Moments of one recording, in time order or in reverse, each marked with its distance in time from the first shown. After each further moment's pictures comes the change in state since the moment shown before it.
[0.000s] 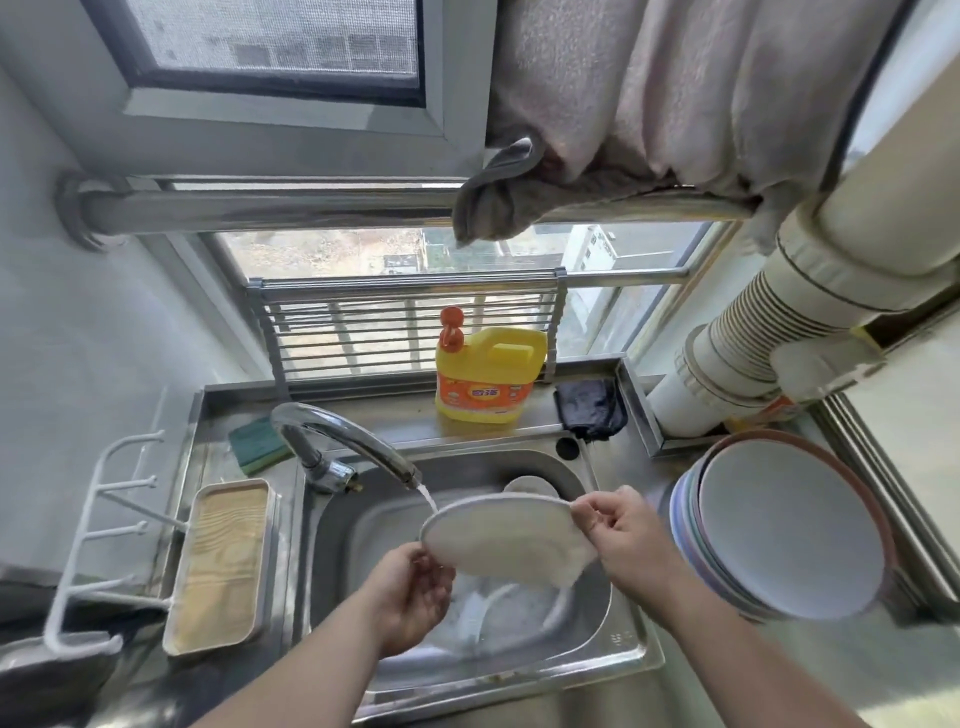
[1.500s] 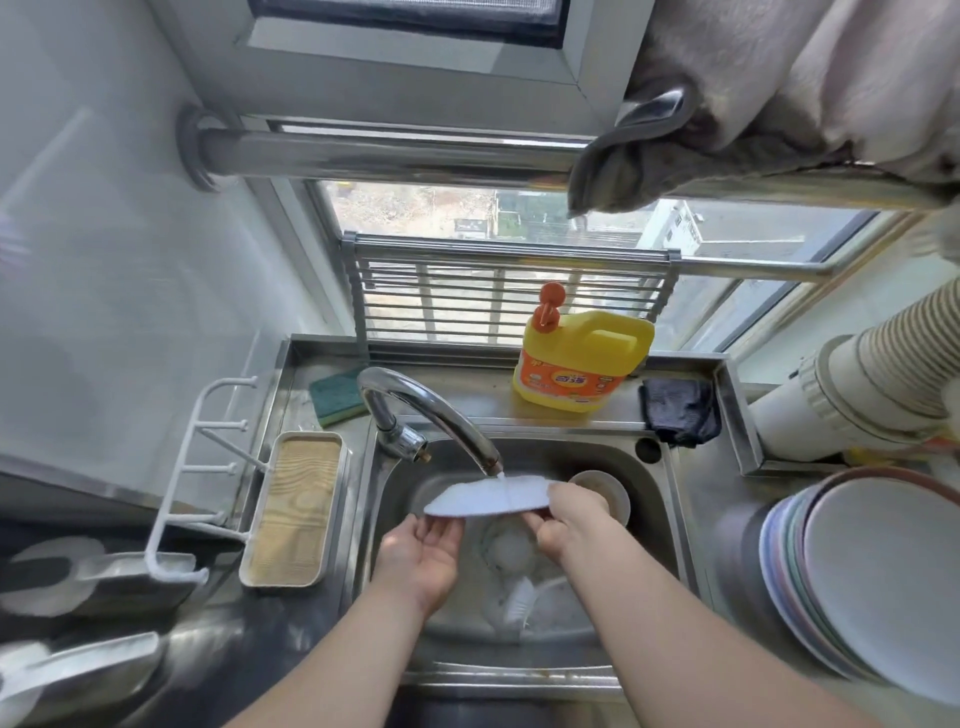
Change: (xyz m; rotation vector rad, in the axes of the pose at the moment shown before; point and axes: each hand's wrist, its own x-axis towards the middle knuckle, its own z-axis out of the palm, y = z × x) left_hand -0.008 0.023 -0.029 -0.882 0.115 0.259; right_hand 0.083 -0.053 0.162 0.998 0.165 0.924
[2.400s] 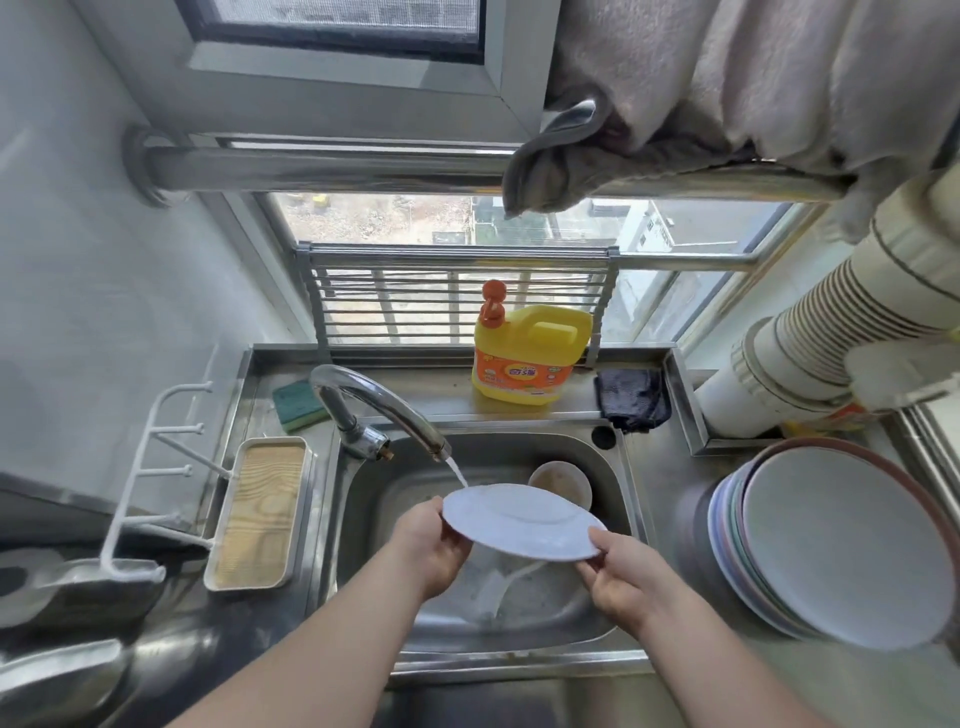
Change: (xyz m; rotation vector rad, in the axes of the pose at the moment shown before) left_hand -0.020 -0.050 0.031 0.541 -0.039 -0.040; right_hand -0.018 -0.025 -0.137 0.101 -0.164 0.099
